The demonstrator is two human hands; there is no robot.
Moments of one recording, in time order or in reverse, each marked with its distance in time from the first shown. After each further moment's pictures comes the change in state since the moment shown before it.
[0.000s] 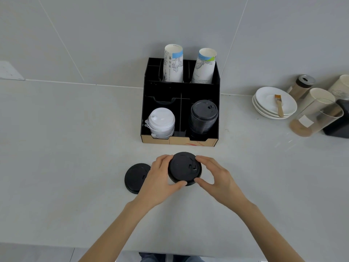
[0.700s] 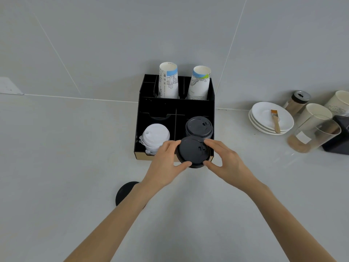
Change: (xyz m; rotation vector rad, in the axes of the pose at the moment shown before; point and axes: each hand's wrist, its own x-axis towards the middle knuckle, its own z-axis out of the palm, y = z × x) left_hand 0.075 0.043 -0.016 -0.035 0.095 0.097; right_hand 0.062 0.007 -0.069 -0.134 0.070 -0.085
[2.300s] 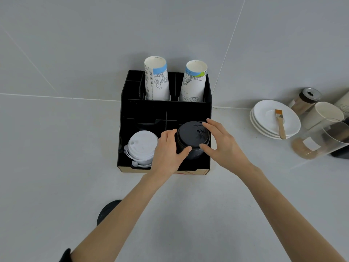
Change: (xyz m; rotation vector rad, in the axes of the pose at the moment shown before) left_hand 0.088 -0.002 0.027 0.042 0.037 -0.153; right_hand 0.082 0.033 -0.015 -0.063 0.000 0.099
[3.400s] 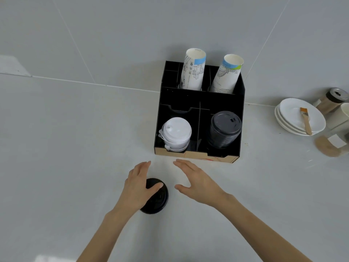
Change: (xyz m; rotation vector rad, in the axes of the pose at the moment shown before) left_hand -0.126 -0.130 -0.073 0.091 -0.100 -0.255; right_hand -0.067 -0.082 0.131 0.009 -0.434 -0.089
